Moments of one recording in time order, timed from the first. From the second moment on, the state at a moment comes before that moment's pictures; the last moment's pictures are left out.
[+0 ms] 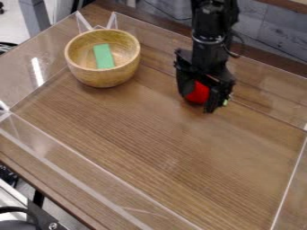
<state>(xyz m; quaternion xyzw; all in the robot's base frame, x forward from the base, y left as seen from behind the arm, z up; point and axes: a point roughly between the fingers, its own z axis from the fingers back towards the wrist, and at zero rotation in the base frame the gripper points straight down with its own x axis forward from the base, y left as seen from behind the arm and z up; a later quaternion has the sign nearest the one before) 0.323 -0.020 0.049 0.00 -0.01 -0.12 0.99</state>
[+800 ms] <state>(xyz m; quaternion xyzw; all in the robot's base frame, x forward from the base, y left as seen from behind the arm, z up) 0.334 -0.009 0.044 -0.01 -0.04 -0.04 1.00</state>
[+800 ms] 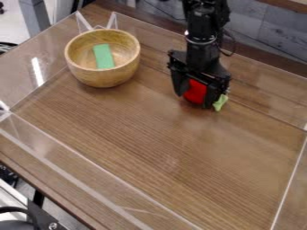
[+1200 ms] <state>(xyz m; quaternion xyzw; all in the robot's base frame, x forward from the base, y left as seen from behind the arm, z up) 0.346 0.000 0.044 -0.01 -0.03 0.00 1.00</state>
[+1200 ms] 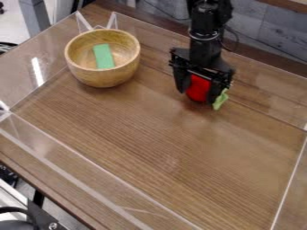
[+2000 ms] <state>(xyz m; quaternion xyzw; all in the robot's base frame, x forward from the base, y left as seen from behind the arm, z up) 0.362 -0.011 0.040 -0.01 -0.02 0.01 1.00</state>
